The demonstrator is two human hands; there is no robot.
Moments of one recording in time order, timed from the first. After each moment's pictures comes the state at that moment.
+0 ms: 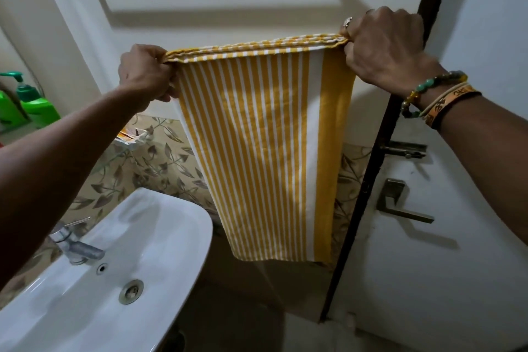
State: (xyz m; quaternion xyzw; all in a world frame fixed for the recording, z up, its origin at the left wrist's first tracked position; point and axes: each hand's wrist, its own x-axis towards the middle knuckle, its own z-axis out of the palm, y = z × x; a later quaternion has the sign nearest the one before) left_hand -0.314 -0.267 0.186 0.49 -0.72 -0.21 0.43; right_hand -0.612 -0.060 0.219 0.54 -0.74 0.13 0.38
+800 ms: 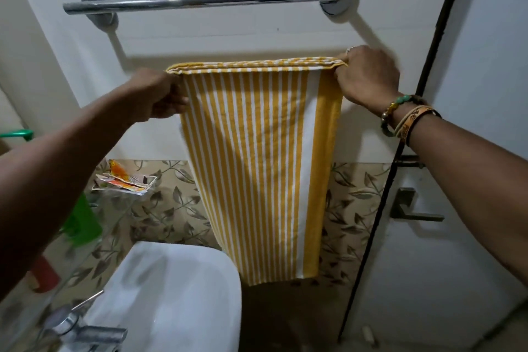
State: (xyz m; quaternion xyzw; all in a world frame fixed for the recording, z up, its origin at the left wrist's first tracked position) left_hand -0.264 -0.367 0.237 0.44 -0.70 -0.47 0.31; right_hand -0.520 -0.130 0.231 0.36 -0.85 0.31 0.24
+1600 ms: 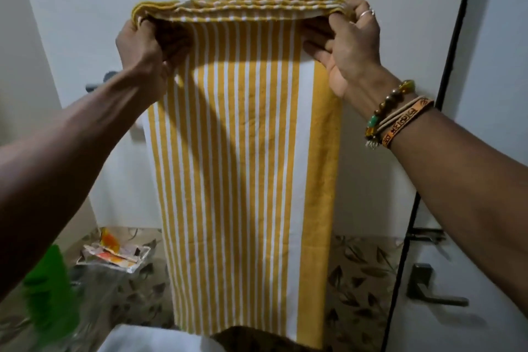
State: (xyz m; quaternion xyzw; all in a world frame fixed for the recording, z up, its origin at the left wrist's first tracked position) left_hand -0.300 -0.389 0.375 0.11 -0.49 -0.59 0.64; right_hand -0.471 -0.186 0.370 0.40 -0.35 0.84 -0.06
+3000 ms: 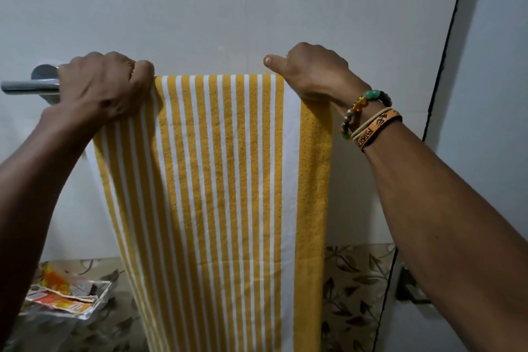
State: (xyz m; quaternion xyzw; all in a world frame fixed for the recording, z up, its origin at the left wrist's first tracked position) left_hand -0.301 -0.468 0.336 0.33 -0.83 0.15 0.42; right_hand -0.513 -0.235 0.361 0.44 -0.82 0.24 0.27
